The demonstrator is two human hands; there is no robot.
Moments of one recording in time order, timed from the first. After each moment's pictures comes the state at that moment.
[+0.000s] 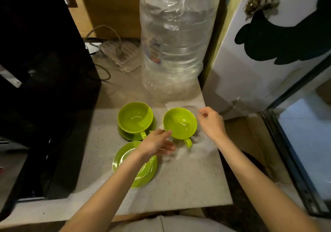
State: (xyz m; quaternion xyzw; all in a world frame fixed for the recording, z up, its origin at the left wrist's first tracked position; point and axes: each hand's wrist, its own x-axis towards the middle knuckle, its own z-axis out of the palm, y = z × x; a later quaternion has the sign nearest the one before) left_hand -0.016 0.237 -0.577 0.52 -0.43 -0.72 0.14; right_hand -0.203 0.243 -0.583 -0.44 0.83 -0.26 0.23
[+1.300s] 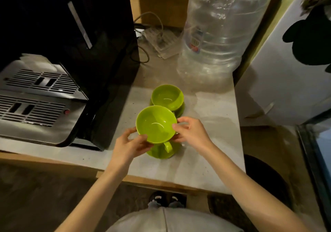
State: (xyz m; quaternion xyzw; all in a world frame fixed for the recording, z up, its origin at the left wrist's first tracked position) left_hand 0.099 0.327 -0.564 0.61 -0.30 -0.61 0.42; right_hand -0.076 0.284 -0.585 -0.41 0.62 -0.35 0.57
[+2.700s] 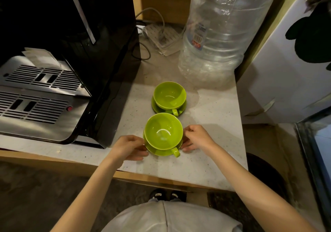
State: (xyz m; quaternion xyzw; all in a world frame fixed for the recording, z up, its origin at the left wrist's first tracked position) left_hand 0.135 0.308 -0.605 0.66 -0.36 -0.63 0.20; right_hand -0.093 0.282 -0.620 -0.39 0.68 -0.19 0.59
